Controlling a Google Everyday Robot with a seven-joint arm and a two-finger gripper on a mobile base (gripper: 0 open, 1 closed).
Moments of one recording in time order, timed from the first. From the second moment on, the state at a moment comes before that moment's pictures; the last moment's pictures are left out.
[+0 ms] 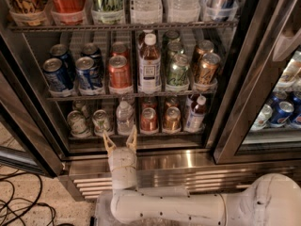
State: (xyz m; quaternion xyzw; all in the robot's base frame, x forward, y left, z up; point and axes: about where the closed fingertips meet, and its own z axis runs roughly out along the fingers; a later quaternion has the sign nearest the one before) arm 0.605 0.086 0.629 -0.06 0.65 0.02 0.76
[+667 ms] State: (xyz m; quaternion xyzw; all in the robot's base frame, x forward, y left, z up) arm 0.632 0.086 0.616 -0.05 0.66 -0.02 0.75
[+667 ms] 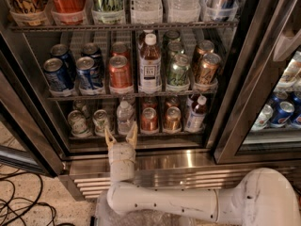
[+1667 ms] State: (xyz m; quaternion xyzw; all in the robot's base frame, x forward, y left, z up) arm 0.664 0.069 0.616 -0.02 0.66 -0.04 0.75
